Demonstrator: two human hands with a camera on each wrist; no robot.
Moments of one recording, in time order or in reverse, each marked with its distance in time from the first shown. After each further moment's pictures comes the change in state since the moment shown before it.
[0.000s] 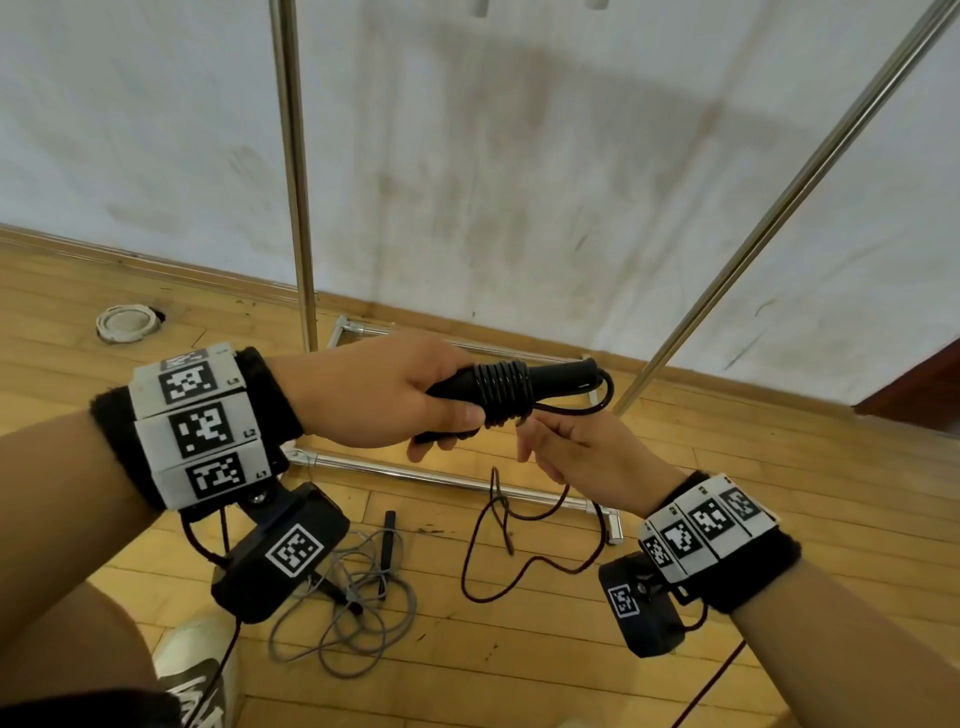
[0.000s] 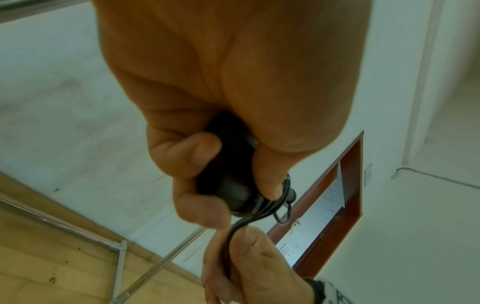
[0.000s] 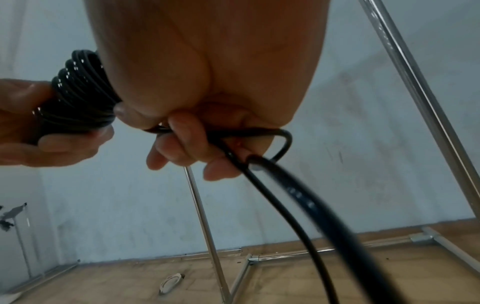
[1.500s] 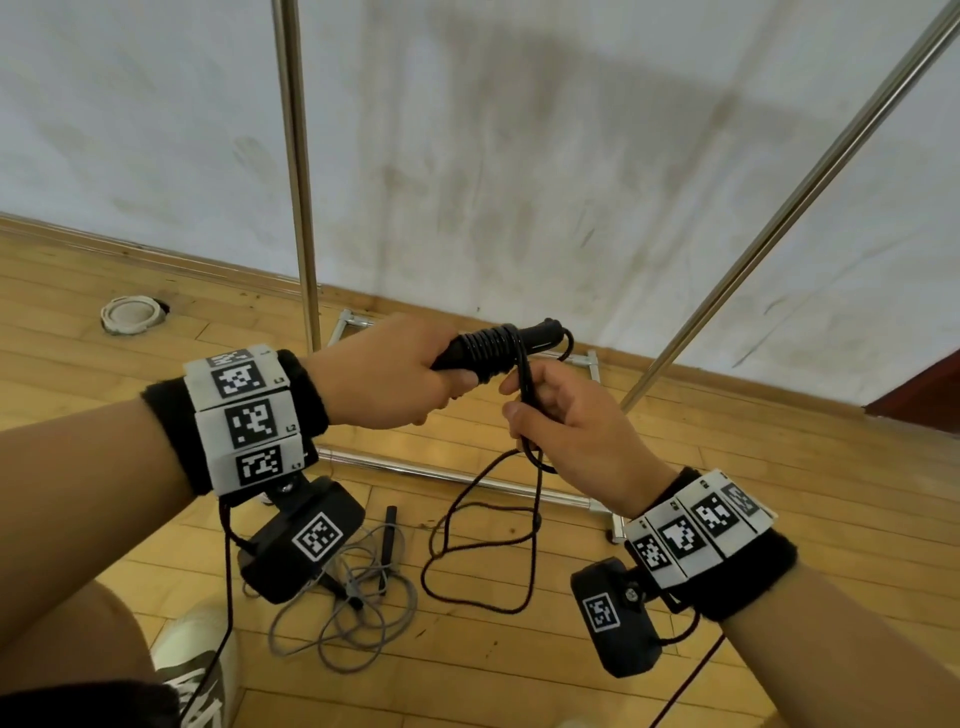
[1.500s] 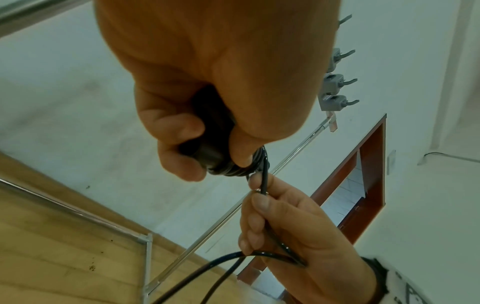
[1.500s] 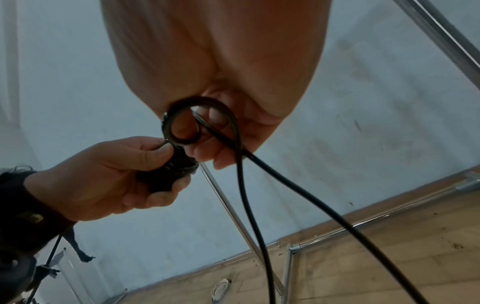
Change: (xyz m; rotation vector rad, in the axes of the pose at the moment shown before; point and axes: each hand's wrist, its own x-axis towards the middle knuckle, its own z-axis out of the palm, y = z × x) left_hand 0.027 -0.027 0.008 0.121 0.285 -0.160; right_hand 0.009 -0.018 0.011 0.175 0.177 -0.005
